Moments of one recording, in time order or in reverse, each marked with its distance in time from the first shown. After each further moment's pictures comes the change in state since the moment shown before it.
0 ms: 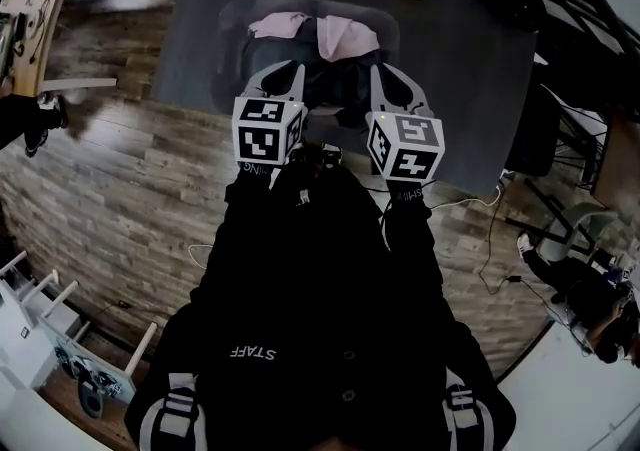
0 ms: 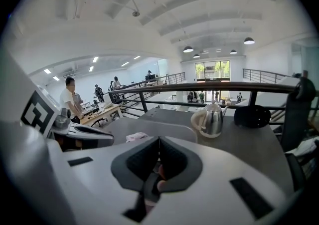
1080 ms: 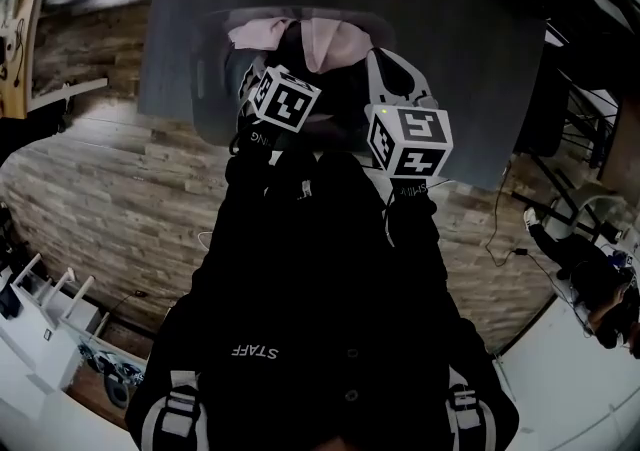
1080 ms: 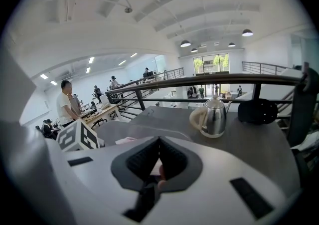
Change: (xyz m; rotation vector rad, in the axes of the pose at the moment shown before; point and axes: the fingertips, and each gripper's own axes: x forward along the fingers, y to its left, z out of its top) left arm 0.122 0.011 -0.086 0.283 0.526 -0.100; right arm 0.055 -0.035 0.012 0.053 0.041 0.016
